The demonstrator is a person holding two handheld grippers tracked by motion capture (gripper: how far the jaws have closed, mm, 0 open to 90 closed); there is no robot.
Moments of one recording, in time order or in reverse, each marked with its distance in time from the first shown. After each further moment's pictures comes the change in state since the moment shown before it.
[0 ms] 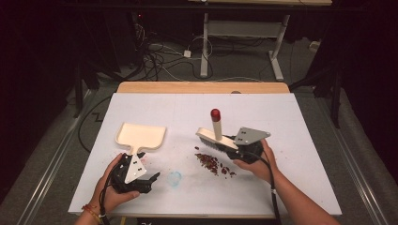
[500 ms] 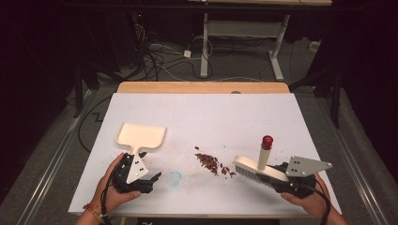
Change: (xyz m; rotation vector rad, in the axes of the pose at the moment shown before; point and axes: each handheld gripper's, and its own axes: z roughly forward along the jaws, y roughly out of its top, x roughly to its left) left arm -0.002 0.005 0.002 -0.001 -0.003 0.013; right arm 0.024 -0.059 -0.124 0.055 0.070 0.097
